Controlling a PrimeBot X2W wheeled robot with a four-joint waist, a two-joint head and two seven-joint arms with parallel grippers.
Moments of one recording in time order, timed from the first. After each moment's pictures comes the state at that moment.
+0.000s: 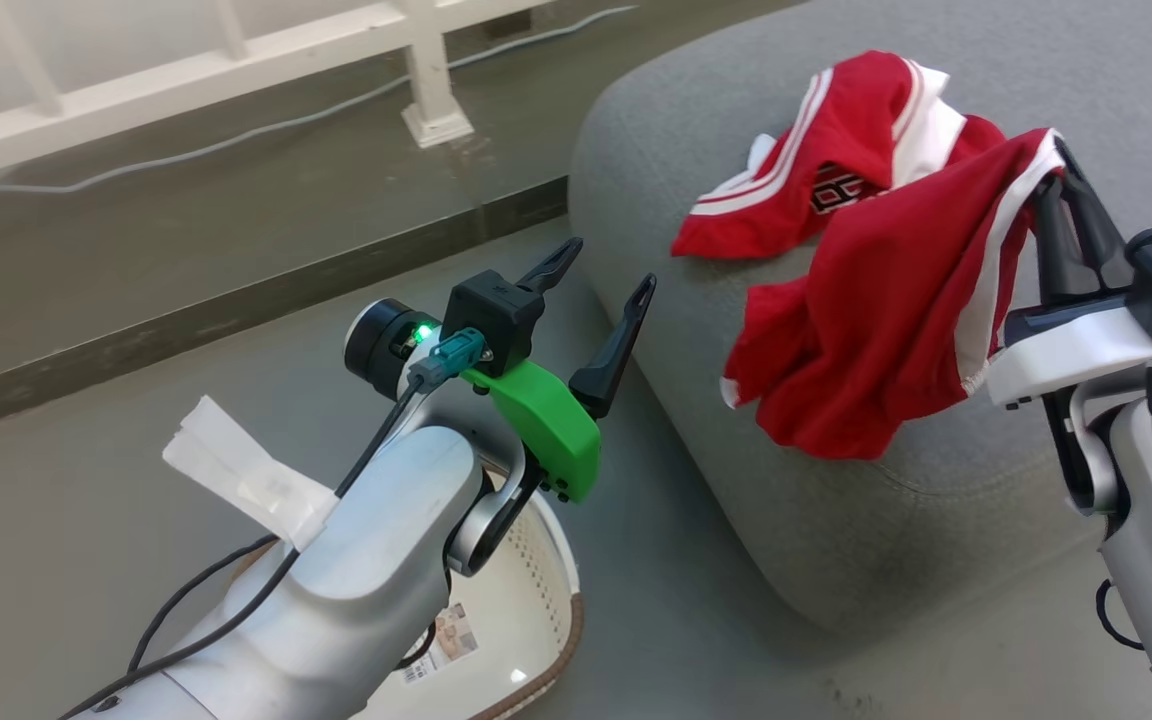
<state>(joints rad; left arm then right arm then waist) -0.73 0.07 -0.98 0.45 -0.71 0.04 -0.22 -0.36 -0.33 0.26 0.20 0.16 -0.12 -0.25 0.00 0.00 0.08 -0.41</state>
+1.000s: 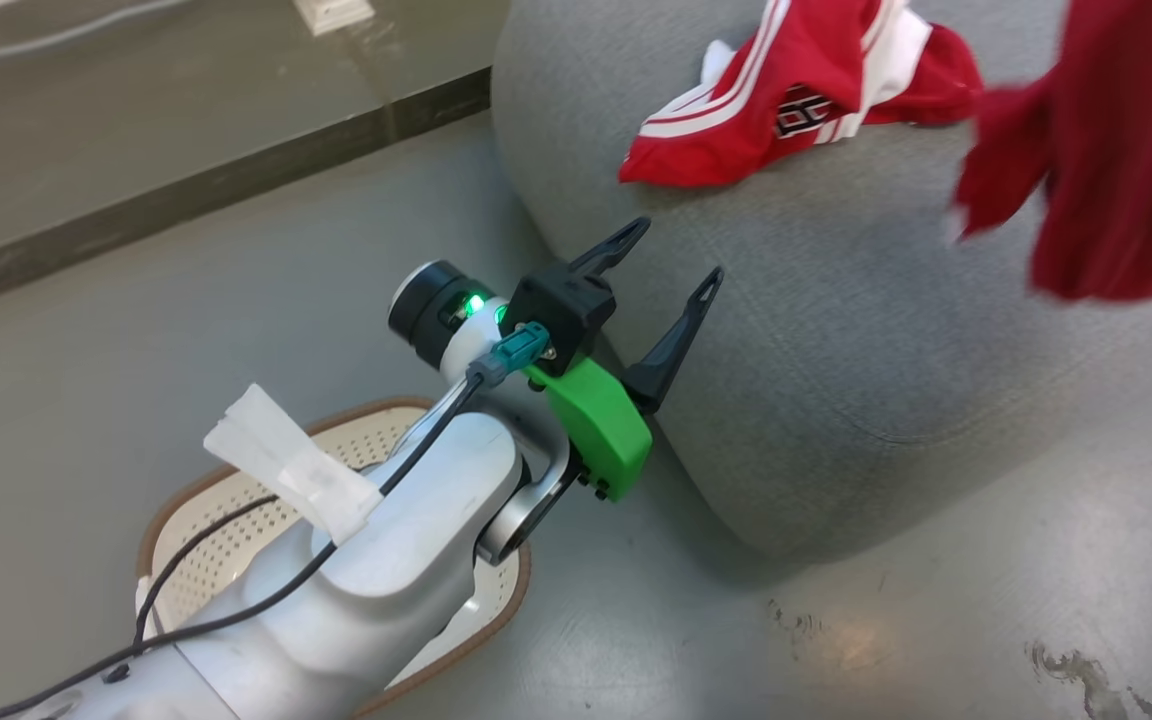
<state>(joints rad) -0.79 0.07 -1.04 0.36 -0.65 0.05 -0.19 -0.65 -0.42 0.07 0.26 0.36 -0.06 -0.14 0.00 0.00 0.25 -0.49</state>
